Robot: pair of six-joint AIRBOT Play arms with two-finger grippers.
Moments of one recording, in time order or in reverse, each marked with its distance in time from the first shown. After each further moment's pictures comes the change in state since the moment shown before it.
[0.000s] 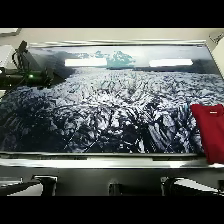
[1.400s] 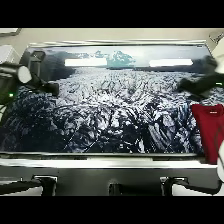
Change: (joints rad) left arm -0.235 -0.097 0.069 0.974 -0.080 -0.256; right arm 1.113 -0.015 0.415 -0.079 0.042 0.069
